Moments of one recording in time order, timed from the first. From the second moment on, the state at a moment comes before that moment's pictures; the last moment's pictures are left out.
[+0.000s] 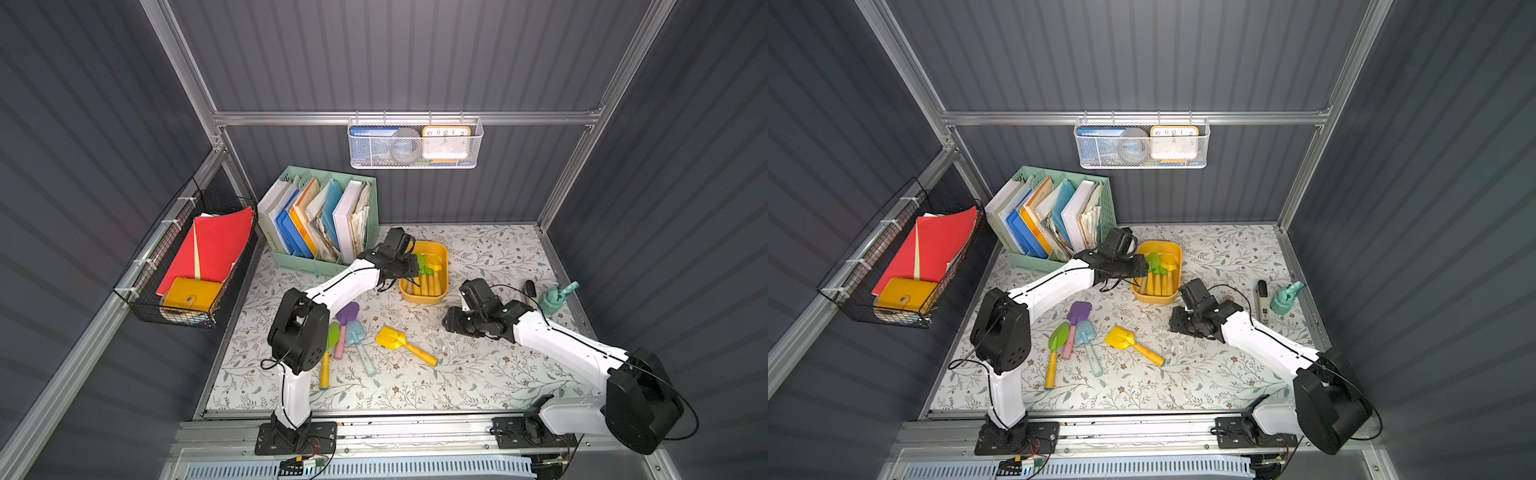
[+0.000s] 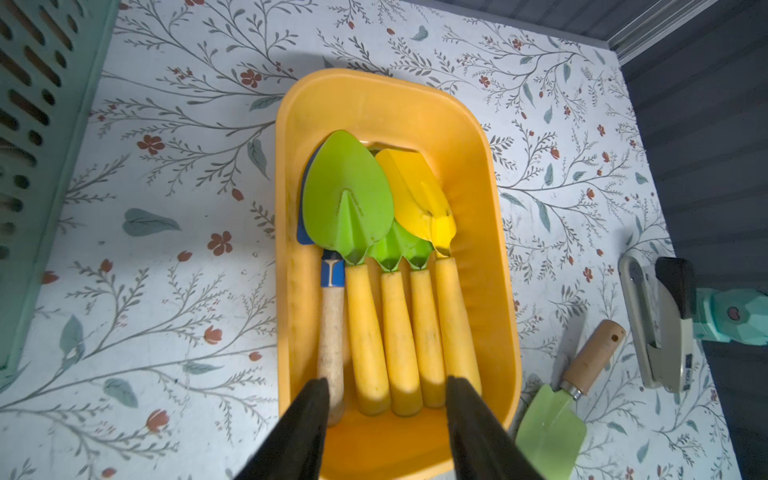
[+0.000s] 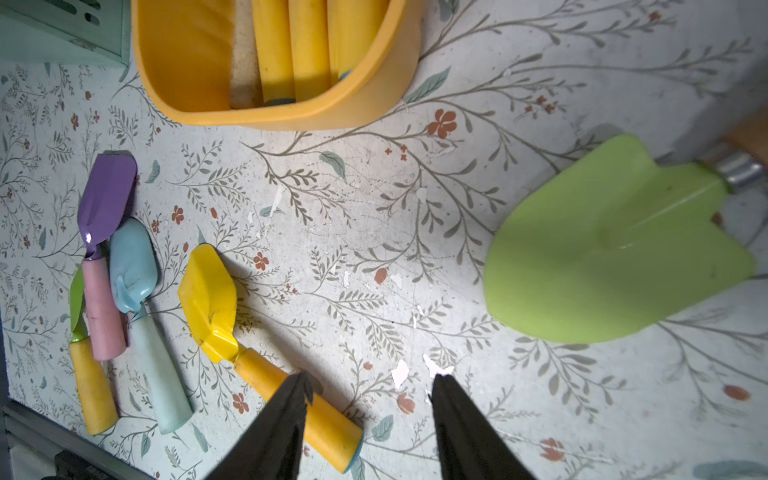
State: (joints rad) left arm -0.57 1.93 1.57 -0.42 0.04 -0.52; right arm 0.56 1.33 0.83 -0.52 -0.08 0.70
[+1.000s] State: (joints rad) left arm -0.58 1.49 0.96 -0.29 -0.01 -0.66; right arm 0.60 1.36 0.89 -0.53 -0.14 0.65
